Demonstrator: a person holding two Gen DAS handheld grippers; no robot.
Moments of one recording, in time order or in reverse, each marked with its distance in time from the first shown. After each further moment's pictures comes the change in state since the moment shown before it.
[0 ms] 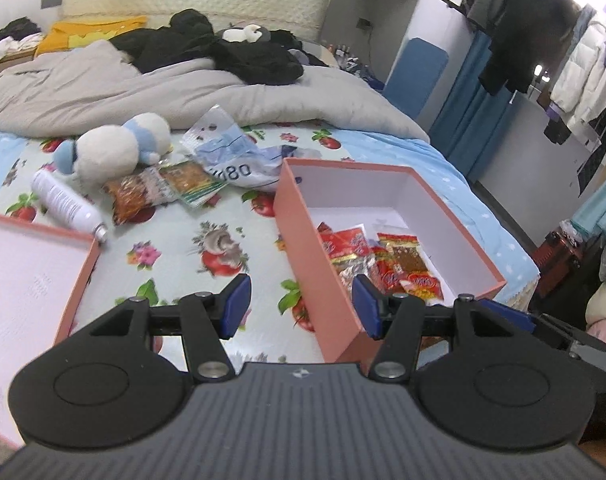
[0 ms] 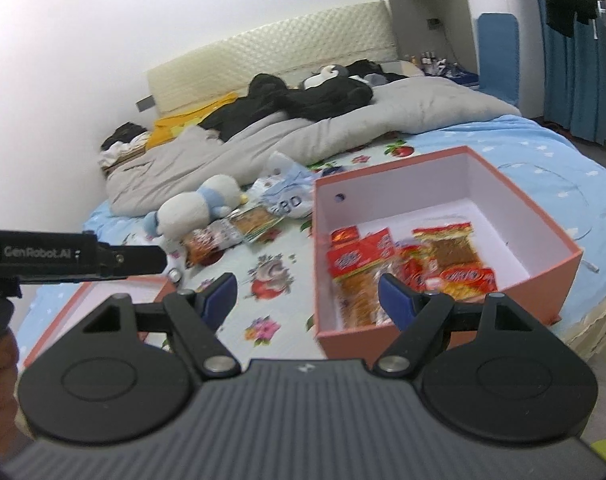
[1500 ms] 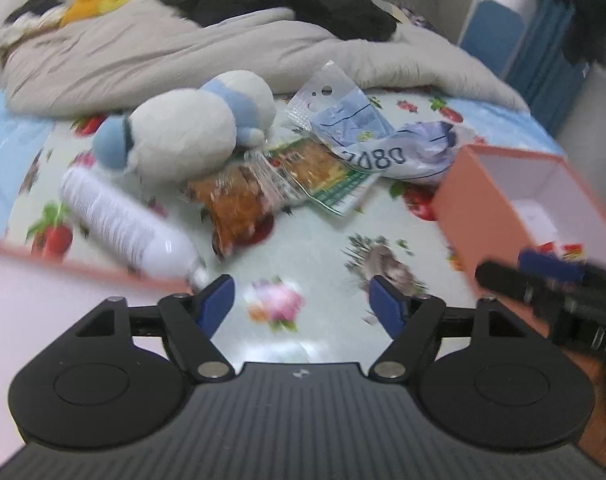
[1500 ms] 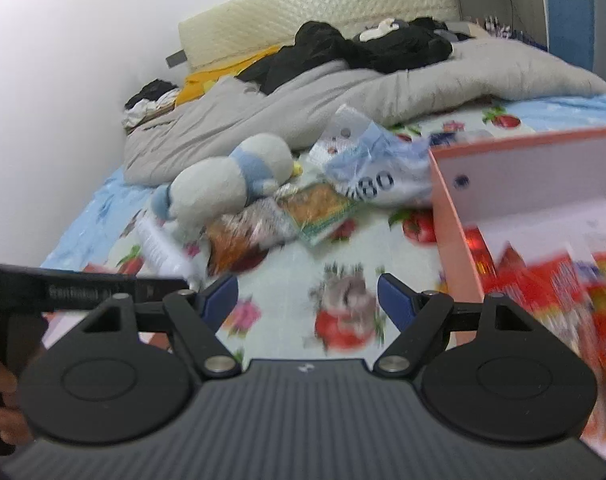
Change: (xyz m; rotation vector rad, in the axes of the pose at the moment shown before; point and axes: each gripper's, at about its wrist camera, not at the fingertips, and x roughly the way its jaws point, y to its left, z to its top) left arm 0.189 0.200 0.073 0.043 0.134 0.145; right arm 0.238 0.073 0.034 -0.039 0.101 0.088
